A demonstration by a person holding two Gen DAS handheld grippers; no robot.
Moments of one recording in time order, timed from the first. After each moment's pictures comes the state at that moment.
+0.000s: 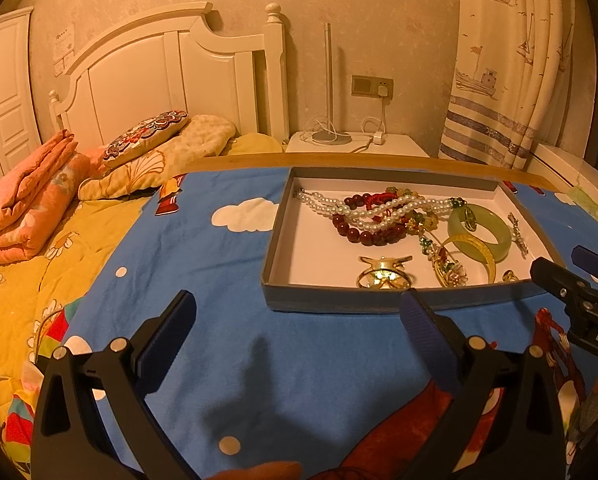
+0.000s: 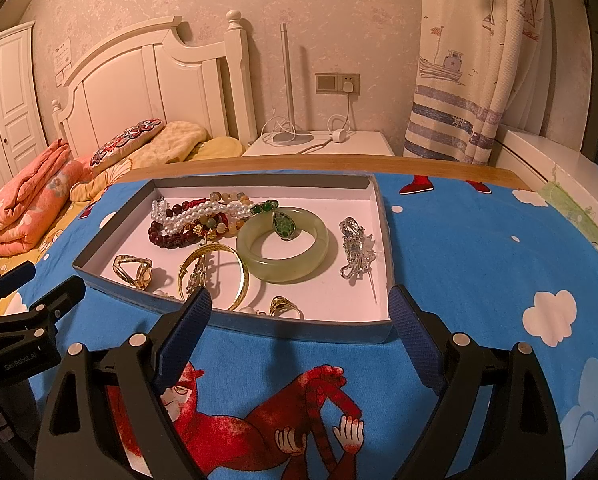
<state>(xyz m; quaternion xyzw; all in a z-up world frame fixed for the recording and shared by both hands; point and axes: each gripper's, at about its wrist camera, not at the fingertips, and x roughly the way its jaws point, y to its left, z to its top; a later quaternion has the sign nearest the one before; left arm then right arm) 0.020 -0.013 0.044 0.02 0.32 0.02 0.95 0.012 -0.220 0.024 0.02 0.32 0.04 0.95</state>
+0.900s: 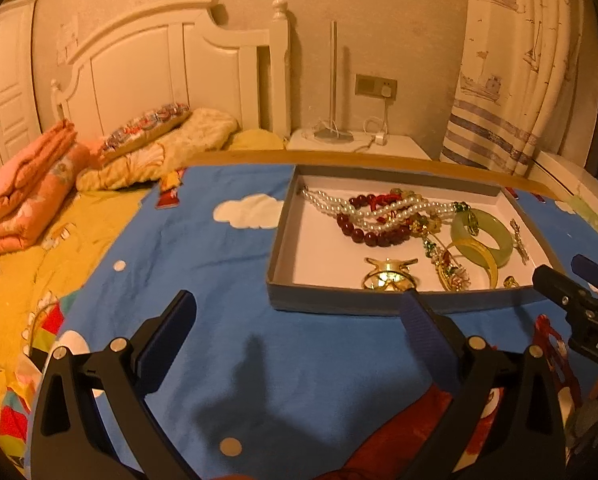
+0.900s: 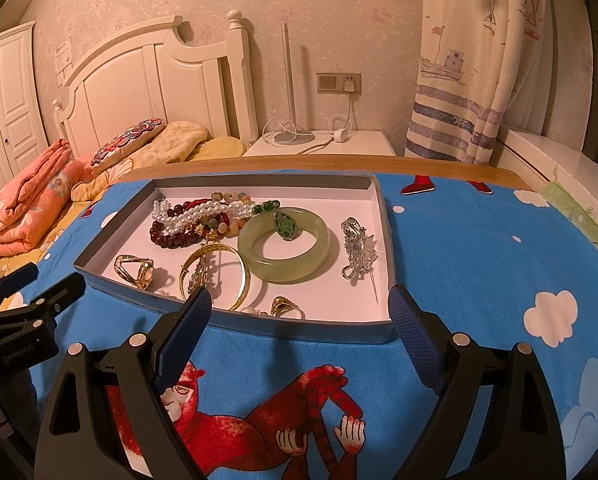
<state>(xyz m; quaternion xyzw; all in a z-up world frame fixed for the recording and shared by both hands) 0.026 -0.007 0.040 0.00 0.33 0.01 0.94 0.012 -0.220 0.024 0.02 0.32 0.04 0.95</state>
